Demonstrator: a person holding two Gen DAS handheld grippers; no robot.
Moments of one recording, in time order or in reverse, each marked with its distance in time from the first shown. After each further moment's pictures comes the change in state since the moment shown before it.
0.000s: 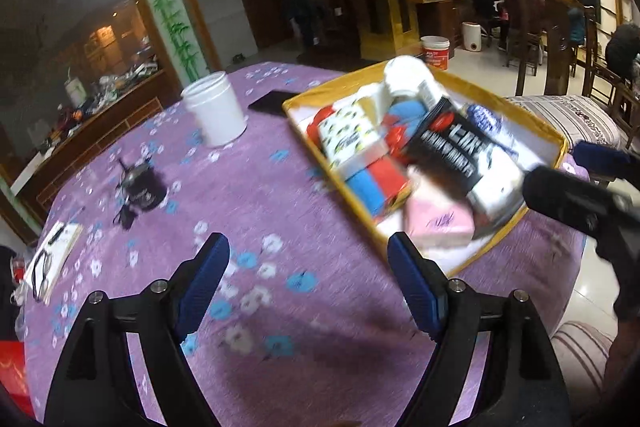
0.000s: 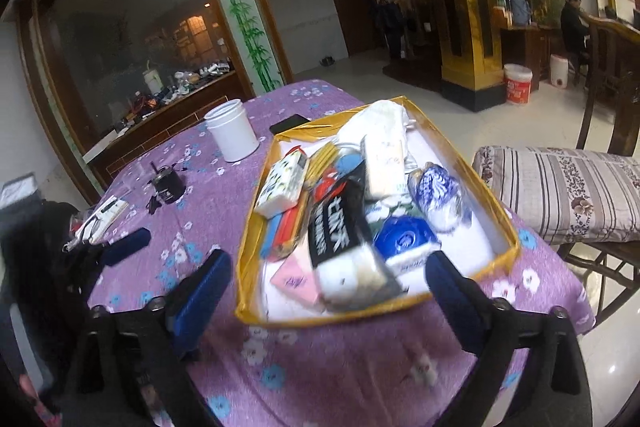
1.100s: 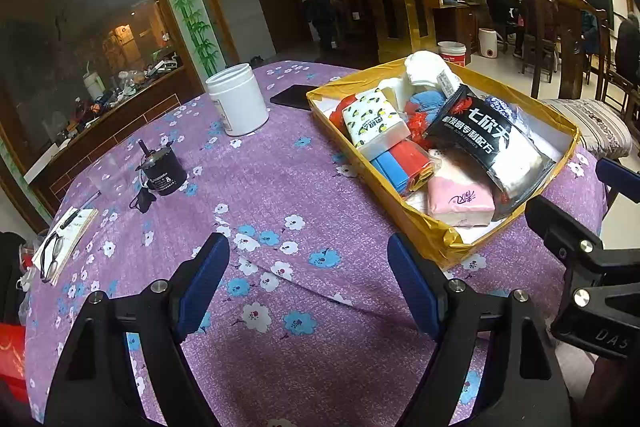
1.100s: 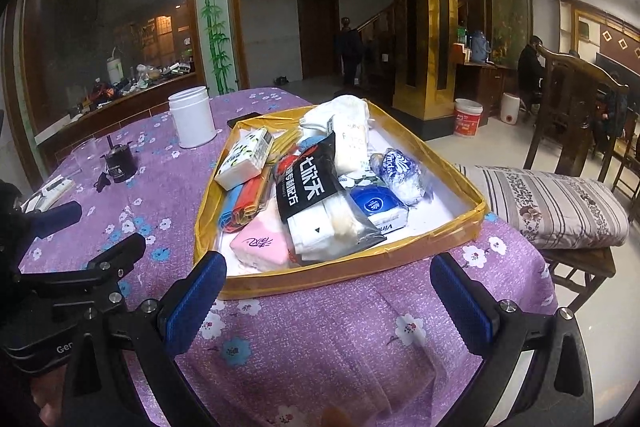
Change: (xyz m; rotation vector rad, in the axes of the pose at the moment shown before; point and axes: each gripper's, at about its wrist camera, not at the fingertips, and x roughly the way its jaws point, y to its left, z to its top) left arm -0.003 0.007 -0.020 -0.018 -0.025 0.061; right arm 0.005 0.022 -0.044 -0.071 -0.085 -0.235
